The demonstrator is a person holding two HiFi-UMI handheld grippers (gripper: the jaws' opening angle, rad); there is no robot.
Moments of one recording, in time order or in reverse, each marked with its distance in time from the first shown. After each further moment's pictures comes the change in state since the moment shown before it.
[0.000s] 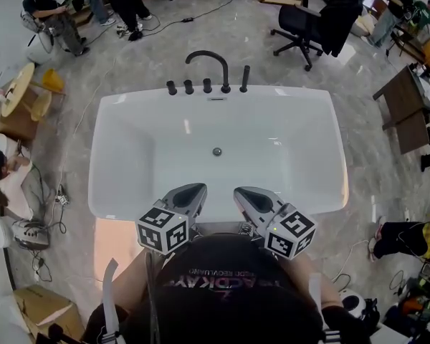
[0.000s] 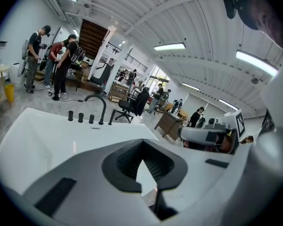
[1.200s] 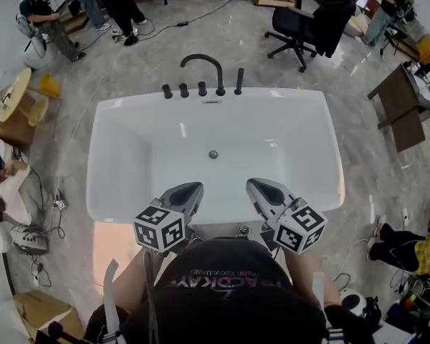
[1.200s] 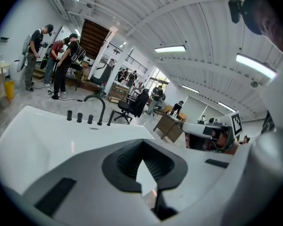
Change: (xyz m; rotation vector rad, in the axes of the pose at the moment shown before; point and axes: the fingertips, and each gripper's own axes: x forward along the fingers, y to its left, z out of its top) left arm -0.001 0.002 0.005 -0.022 -0.016 -0.012; right arm -0.024 -0.028 0.022 -0.025 -0.047 -0.107
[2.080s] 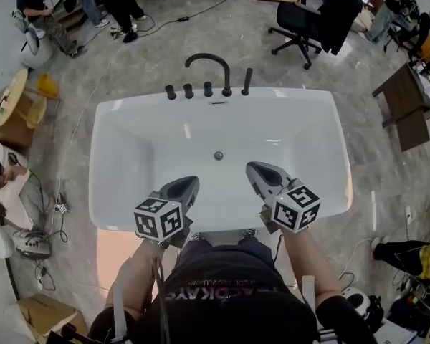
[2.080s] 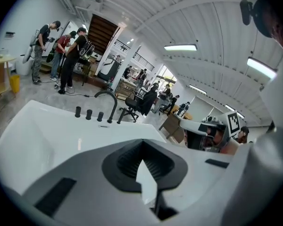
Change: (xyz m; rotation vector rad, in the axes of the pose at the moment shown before) left arm 0.028 0.072 0.005 -0.070 0.035 0.048; right arm 0.076 -0.056 0.000 0.011 0.044 -0.039
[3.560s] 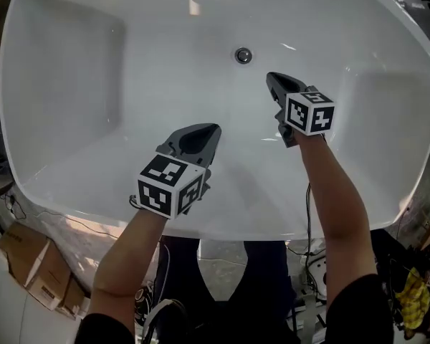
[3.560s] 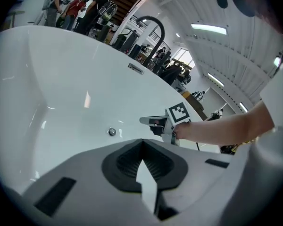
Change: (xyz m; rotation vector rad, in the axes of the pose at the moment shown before) left arm 0.157 0.172 -0.221 -0.157 0.224 0.055; right arm 0.251 -0.245 -0.337 0.055 0.506 -0.092
